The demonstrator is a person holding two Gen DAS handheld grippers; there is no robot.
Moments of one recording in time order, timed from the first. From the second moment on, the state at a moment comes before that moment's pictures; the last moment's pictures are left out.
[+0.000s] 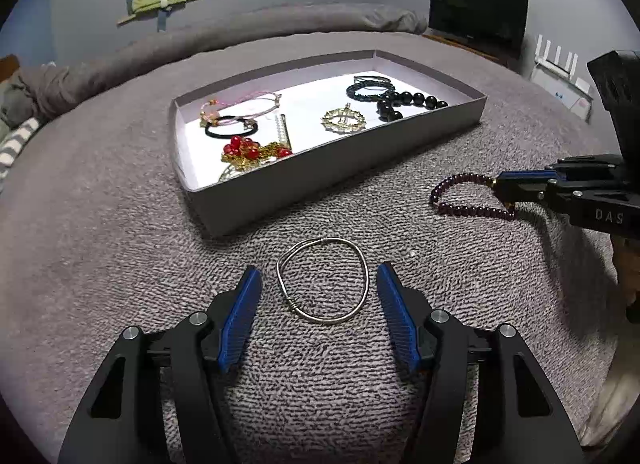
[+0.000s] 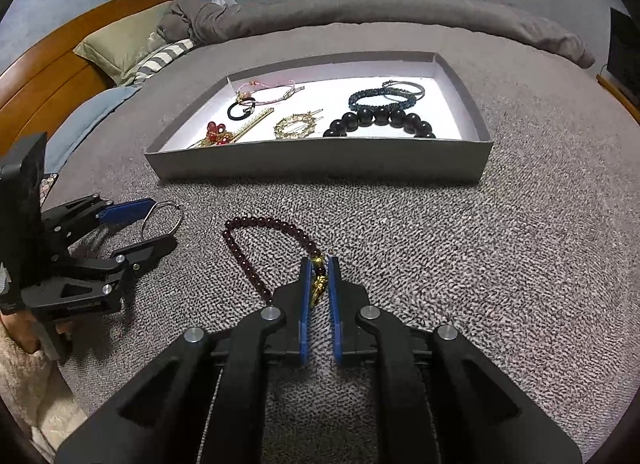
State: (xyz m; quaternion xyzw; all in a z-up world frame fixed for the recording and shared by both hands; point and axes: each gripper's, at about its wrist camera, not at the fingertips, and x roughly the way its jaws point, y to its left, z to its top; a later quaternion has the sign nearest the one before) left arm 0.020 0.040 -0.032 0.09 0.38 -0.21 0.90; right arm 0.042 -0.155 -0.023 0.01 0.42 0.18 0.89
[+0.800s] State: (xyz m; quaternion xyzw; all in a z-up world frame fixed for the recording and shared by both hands) left arm 0.007 0.037 -0.016 0.10 0.36 -0.21 0.90; right arm 0.024 -0.148 0.010 -0.02 0.34 0.19 0.92
